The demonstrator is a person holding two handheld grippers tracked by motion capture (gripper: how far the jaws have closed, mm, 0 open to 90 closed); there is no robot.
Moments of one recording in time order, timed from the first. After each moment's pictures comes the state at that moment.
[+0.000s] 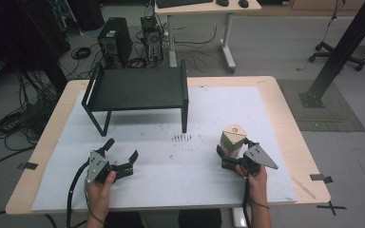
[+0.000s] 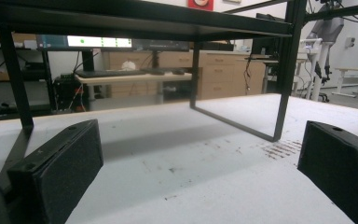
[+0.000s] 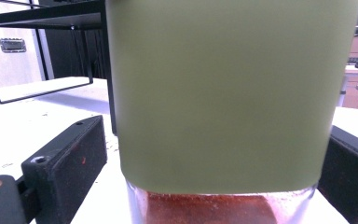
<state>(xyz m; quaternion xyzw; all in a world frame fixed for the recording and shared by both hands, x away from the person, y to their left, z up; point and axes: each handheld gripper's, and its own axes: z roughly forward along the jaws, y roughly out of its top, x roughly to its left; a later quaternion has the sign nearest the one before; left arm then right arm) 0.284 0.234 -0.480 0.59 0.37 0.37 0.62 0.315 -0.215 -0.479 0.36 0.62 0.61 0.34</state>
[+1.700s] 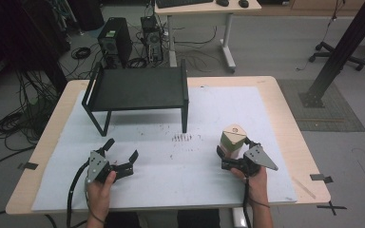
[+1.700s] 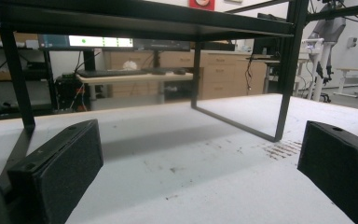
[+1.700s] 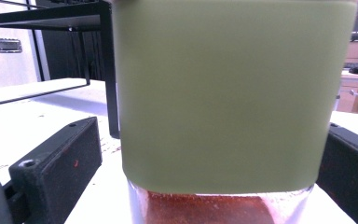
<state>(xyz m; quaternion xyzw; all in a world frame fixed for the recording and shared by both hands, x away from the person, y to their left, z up) 0.284 0.234 -0.480 0.59 0.37 0.37 0.62 0.313 -0.214 -0.479 0.35 0.62 0.61 0.35</state>
